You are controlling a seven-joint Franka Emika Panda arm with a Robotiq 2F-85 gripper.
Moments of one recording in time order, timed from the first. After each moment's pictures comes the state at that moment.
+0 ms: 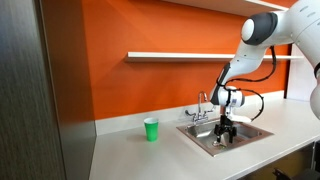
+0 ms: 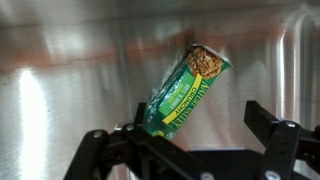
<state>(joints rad) -0.36 0.66 -0.03 -1.99 0.28 2.40 -0.57</state>
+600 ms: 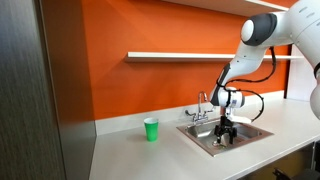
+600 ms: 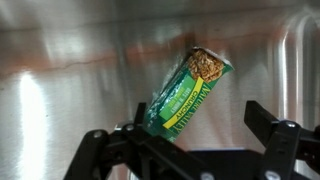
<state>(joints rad) -0.36 0.67 -0.03 -1.99 0.28 2.40 -0.57</state>
